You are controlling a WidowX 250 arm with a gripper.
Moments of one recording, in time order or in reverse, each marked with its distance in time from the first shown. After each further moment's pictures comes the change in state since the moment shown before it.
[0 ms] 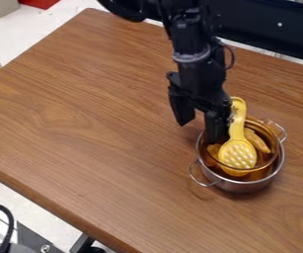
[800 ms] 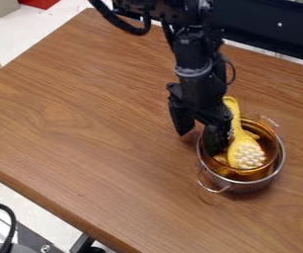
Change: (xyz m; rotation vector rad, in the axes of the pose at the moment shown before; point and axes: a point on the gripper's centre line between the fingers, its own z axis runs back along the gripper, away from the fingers) arm -0.006 -0.004 -0.015 0.026 0.014 0.014
